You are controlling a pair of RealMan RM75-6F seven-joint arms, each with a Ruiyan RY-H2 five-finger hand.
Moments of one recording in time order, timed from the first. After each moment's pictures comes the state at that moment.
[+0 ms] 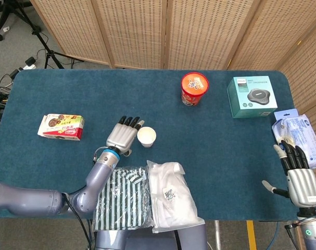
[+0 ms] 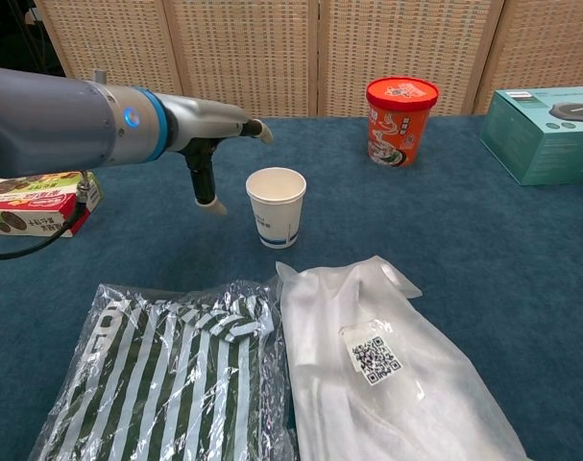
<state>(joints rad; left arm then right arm) -1.15 -1.54 -0.28 -1.70 0.28 1.05 0.99 0.17 -1.21 -0.04 -1.44 -1.51 1.65 0.13</state>
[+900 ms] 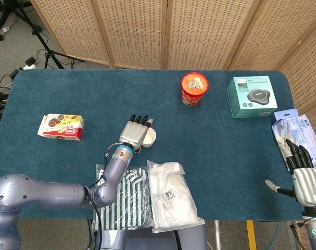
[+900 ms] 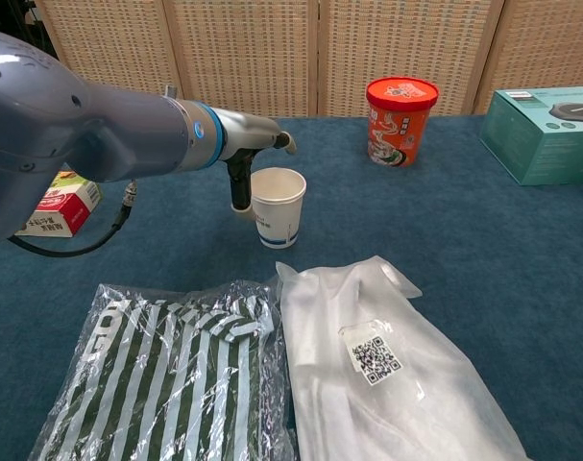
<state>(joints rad) -1.30 -1.66 -0.27 -1.50 0.14 1.01 1.01 0.14 -1.19 0.01 -1.42 -1.53 1.60 0.24</state>
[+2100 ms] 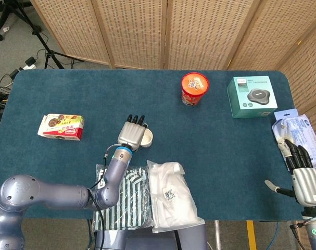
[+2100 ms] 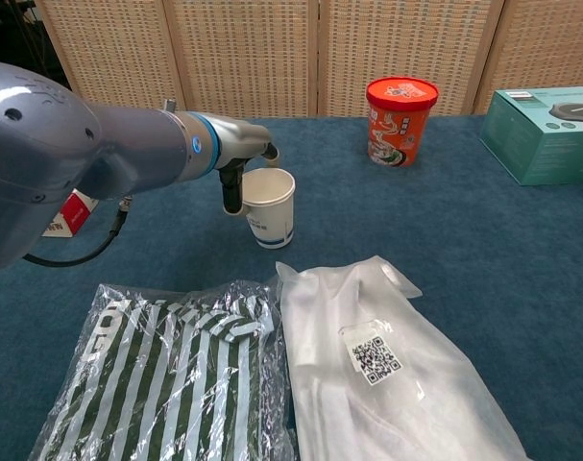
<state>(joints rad) -1.30 -1.69 -0.24 -1.48 0.14 1.09 1.04 0.12 -1.18 0.05 -1.42 -1.56 1.57 0.25</state>
